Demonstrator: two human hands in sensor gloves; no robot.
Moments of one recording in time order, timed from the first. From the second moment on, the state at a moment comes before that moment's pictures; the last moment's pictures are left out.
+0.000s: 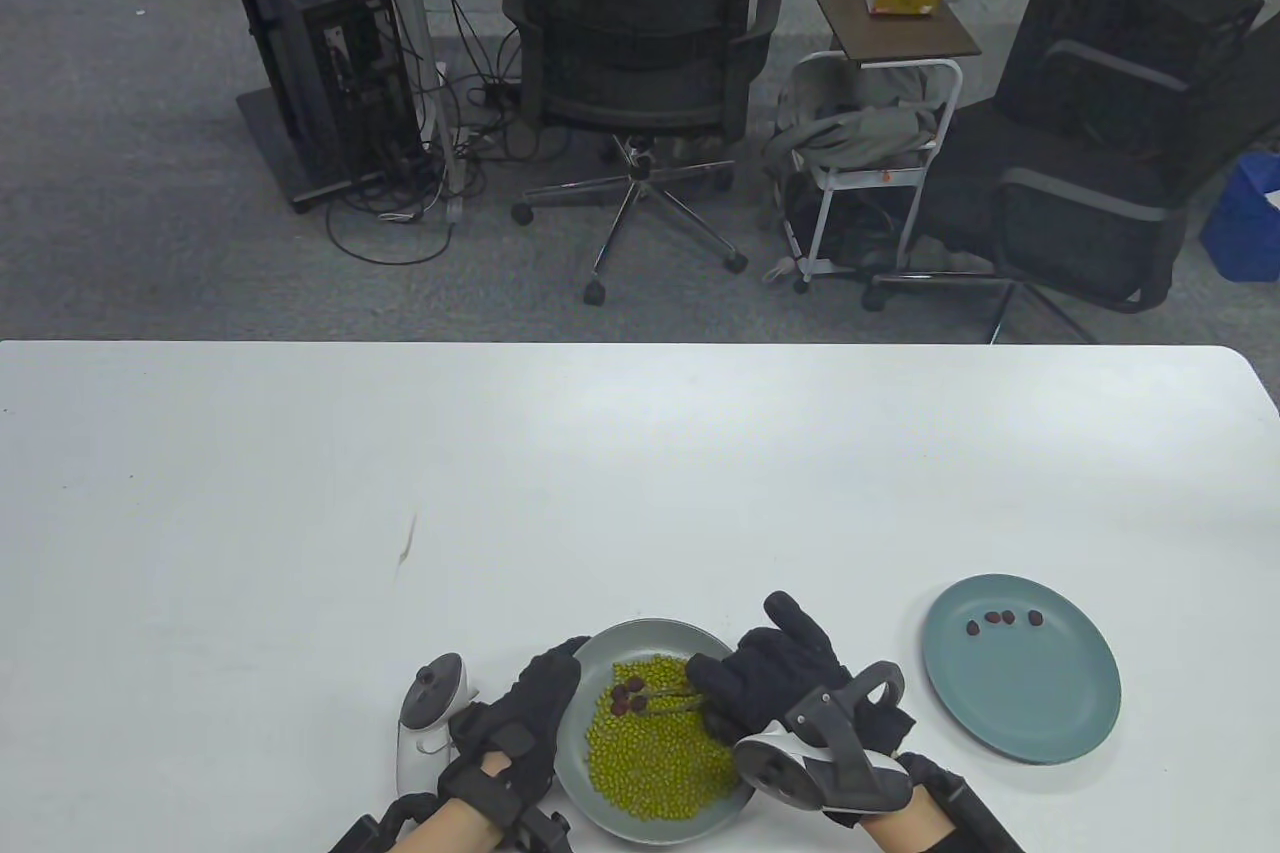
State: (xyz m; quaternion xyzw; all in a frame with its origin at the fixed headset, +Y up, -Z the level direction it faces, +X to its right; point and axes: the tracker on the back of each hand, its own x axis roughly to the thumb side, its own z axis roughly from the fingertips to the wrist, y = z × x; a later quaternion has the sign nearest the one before) left_hand -0.157 -0.818 -0.285 -0.25 -0.08 0.76 0.60; right_hand 0.105 -0.715 -0.266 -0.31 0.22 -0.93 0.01
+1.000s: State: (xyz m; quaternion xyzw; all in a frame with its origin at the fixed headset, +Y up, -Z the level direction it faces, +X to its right) left_hand -0.166 -0.815 -0.288 -0.22 -0.09 0.76 0.61; right_hand 0.192 -0.663 -0.281 -0.19 0.26 -0.95 -0.05
